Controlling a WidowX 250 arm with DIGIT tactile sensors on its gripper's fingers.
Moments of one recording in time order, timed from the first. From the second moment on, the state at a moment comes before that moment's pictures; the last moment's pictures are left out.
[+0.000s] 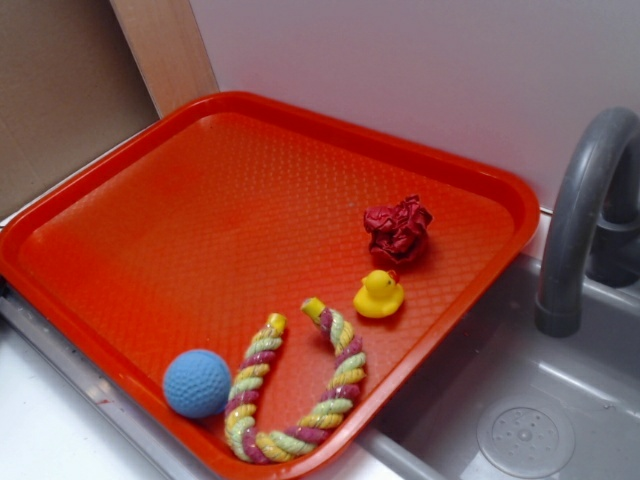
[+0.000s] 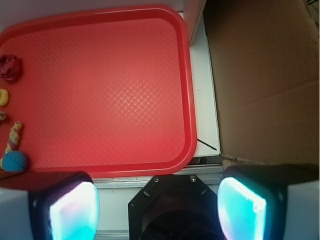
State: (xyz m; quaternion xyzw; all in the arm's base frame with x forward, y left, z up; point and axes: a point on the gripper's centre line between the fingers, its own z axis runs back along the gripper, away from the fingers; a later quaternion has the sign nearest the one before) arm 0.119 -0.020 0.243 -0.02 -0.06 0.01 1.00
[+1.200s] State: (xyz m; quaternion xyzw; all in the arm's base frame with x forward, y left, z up) arm 0.149 -0.176 0.212 -0.10 -0.13 -0.13 0.98
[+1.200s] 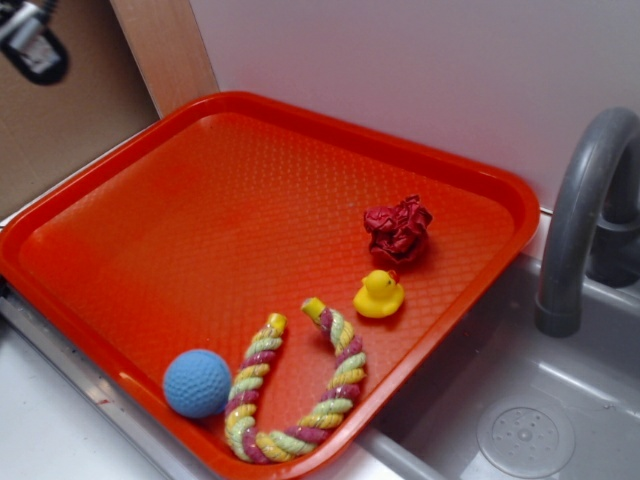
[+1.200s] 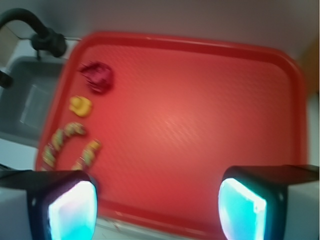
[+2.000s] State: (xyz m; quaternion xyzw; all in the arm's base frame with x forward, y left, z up) arm 0.190 -0.287 0.138 -0.08 -0.09 -0.19 0.97
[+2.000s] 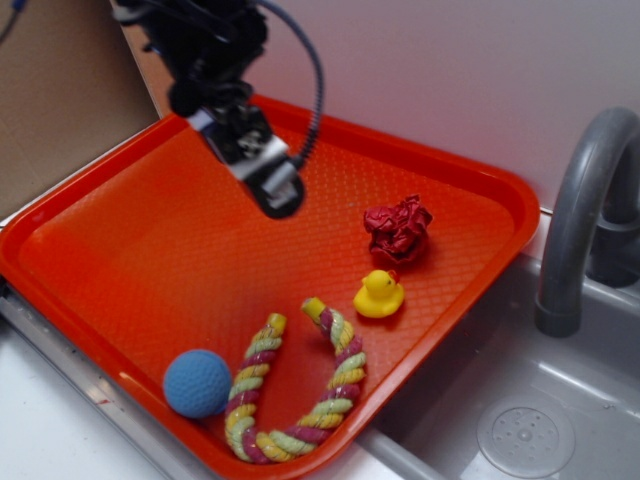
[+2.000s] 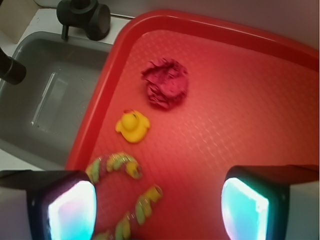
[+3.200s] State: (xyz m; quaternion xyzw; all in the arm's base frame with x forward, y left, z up) arm 0.223 -0.329 0.044 -0.04 -0.03 -0.18 0.98
